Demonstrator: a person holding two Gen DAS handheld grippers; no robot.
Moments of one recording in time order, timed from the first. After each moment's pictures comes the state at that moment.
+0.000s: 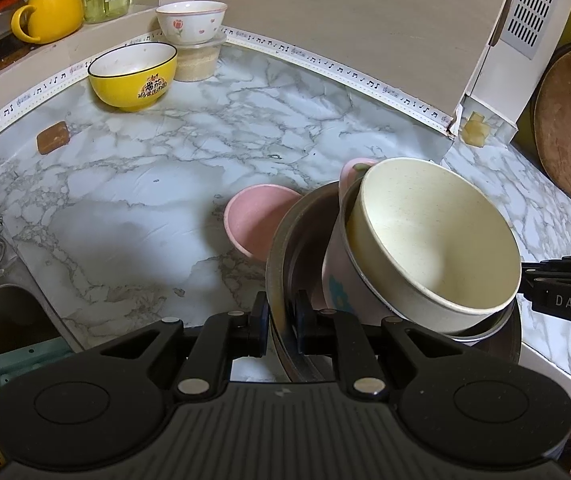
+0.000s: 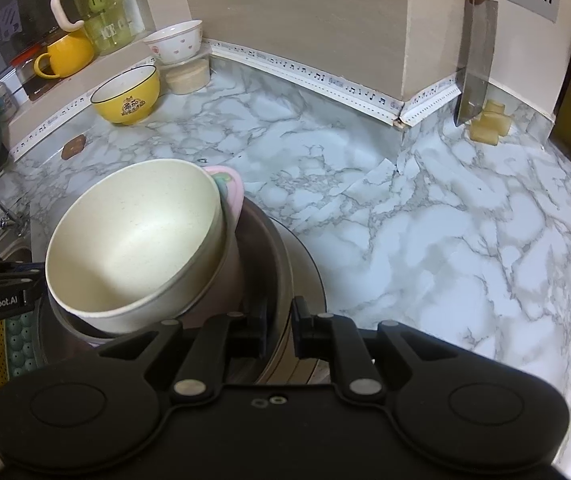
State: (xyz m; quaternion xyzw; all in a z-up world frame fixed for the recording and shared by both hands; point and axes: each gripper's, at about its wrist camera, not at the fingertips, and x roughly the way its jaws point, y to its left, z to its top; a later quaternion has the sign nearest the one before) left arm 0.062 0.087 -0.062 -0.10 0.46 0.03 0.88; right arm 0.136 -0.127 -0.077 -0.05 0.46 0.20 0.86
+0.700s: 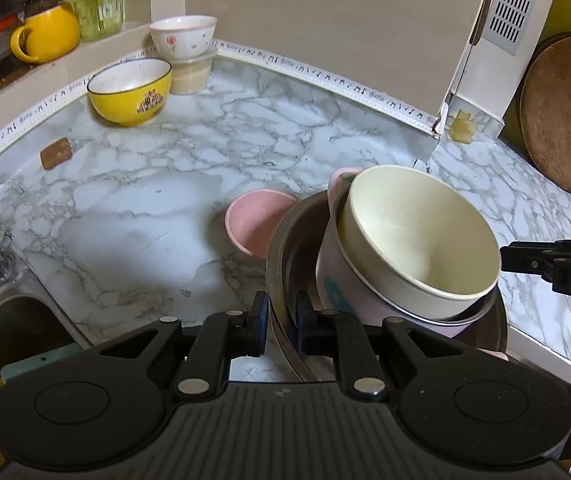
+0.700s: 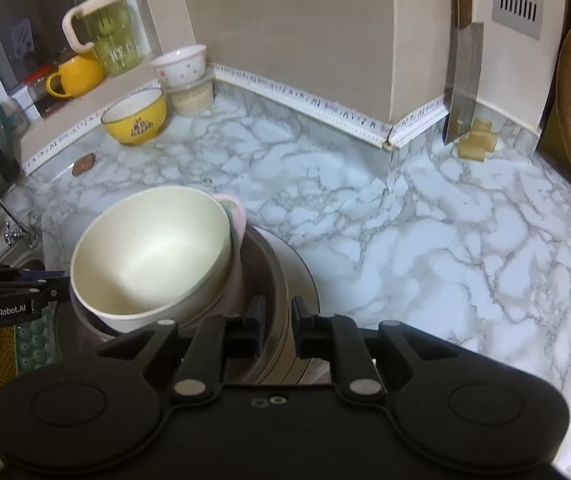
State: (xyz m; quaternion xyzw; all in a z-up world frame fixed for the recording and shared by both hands) left arm 0.045 0.083 -0.046 -0.07 0.45 0.03 0.89; right arm 0.116 -0.139 -0.054 -0.04 0.43 0.21 0.88
